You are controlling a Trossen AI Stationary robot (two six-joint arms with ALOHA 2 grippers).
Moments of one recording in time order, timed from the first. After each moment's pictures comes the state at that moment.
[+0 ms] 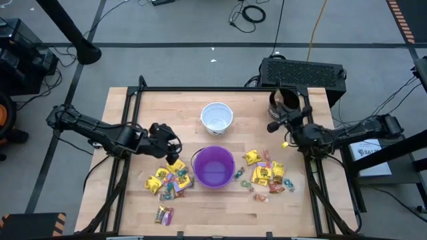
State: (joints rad) left arm -0.29 1.12 0.88 -0.76 -0.50 -0.82; right arm 0.10 0.71 0.26 0.50 1.28 -0.15
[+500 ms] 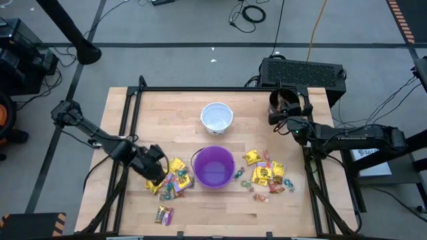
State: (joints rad) left arm -0.57 1.13 0.82 -0.90 -0.16 -1.28; right arm -0.21 0.72 0.26 0.08 1.10 0.28
